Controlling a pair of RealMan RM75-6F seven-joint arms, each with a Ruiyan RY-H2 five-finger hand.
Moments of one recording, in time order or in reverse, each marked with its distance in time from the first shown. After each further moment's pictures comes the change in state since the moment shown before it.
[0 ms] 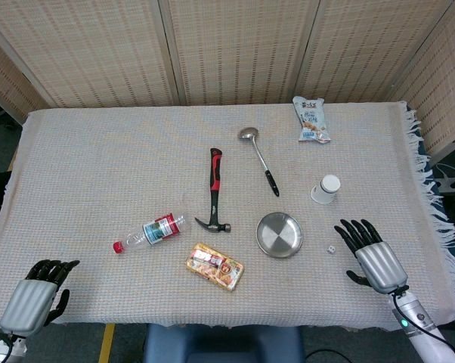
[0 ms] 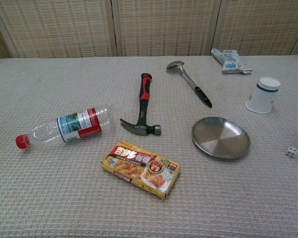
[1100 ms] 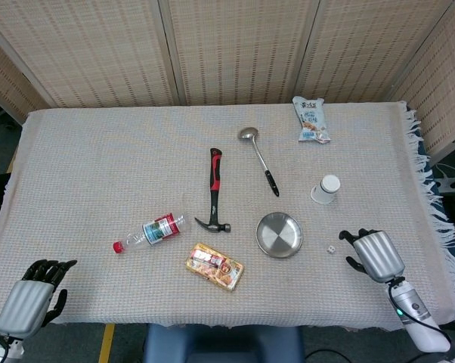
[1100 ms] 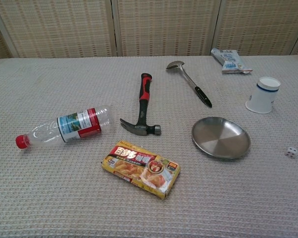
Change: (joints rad) left arm 0.011 0.016 0.002 -0.020 0.010 0.024 -0.003; right arm 0.037 -0.096 0.052 0.185 -0.047 0.011 0.014
